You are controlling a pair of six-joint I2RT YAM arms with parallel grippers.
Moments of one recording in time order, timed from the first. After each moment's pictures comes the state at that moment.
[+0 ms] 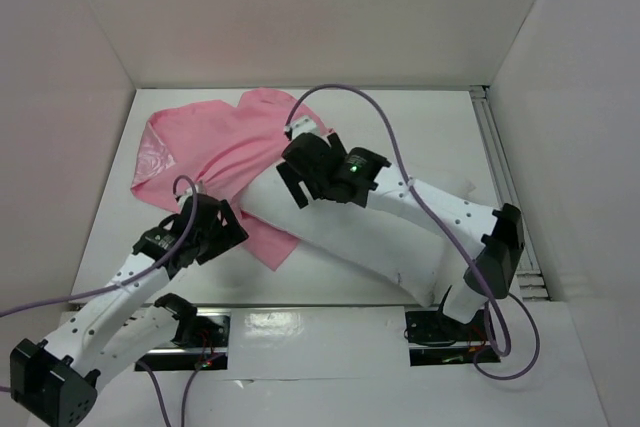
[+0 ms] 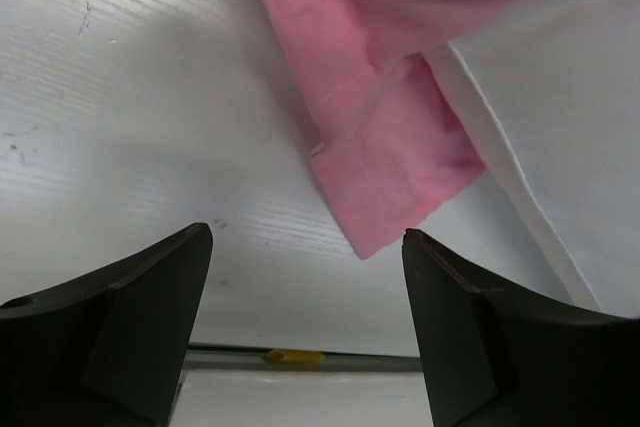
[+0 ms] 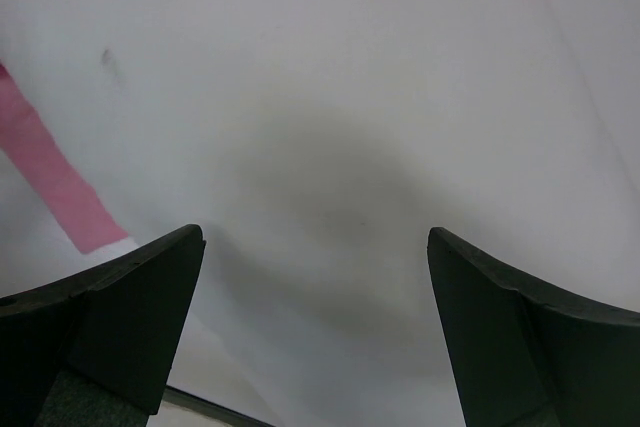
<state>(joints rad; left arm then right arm) -0.44 0.82 0.65 -0.77 -0.17 -0.90 0.97 1.60 1.60 -0.86 0.50 0.28</state>
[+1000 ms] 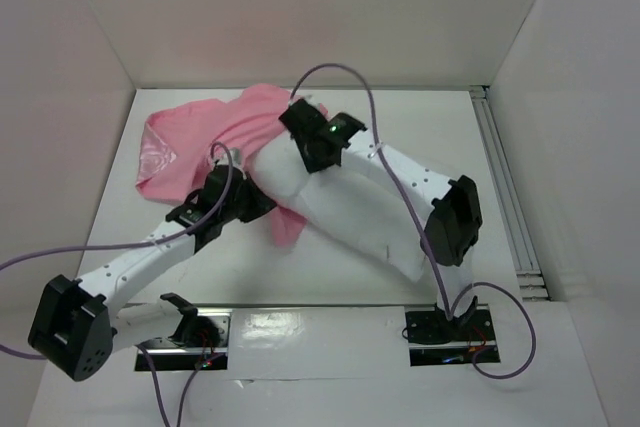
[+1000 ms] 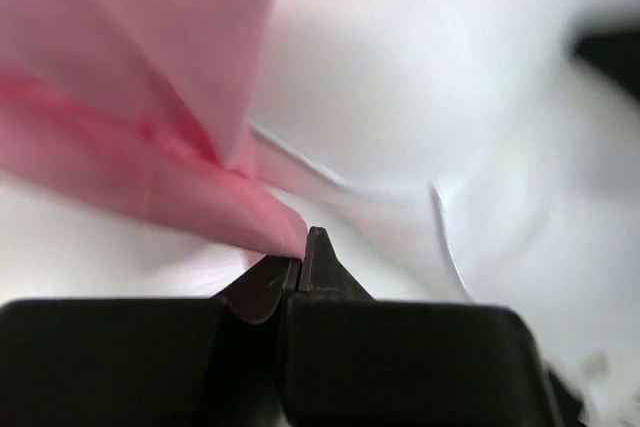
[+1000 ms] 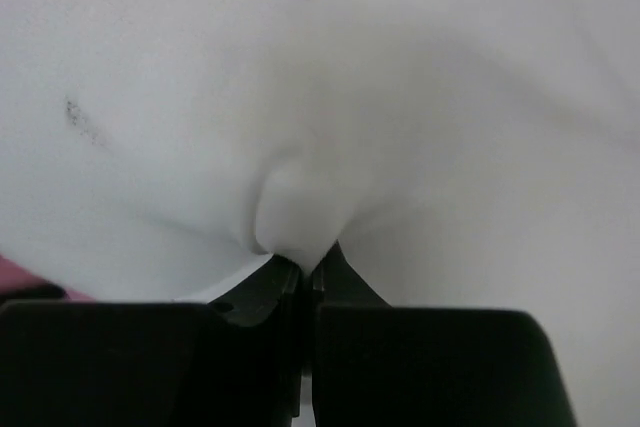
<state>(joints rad) -0.49 1.09 0.65 -0.21 -0.01 -0.88 0.84 1.92 1.85 -0.95 0.39 0.31</state>
